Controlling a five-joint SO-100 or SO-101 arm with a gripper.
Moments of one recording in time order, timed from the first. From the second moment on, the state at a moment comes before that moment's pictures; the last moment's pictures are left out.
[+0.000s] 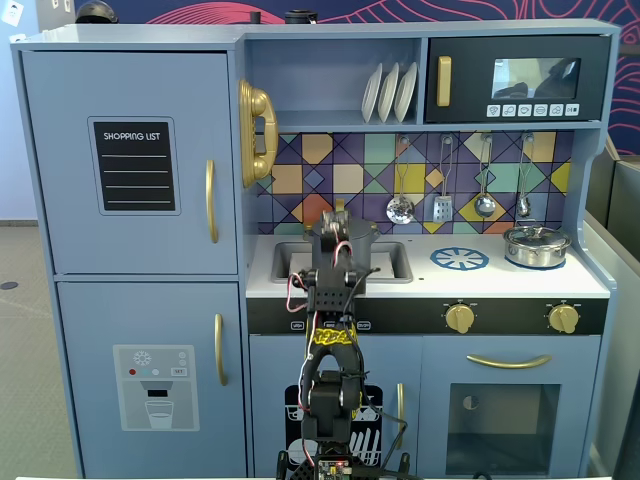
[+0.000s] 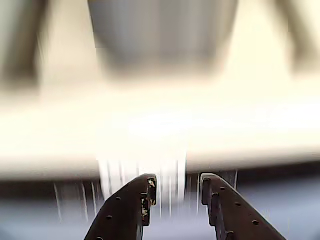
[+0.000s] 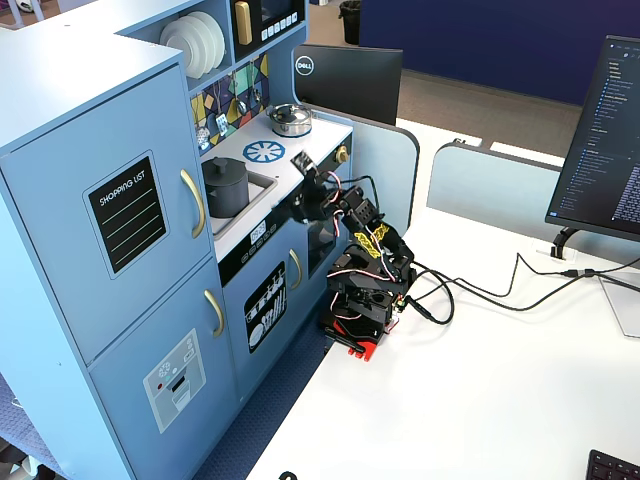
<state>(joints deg) 3.3 163.8 123.2 57.8 -93.8</state>
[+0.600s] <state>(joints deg) 3.3 149.2 121.6 23.3 -93.9</state>
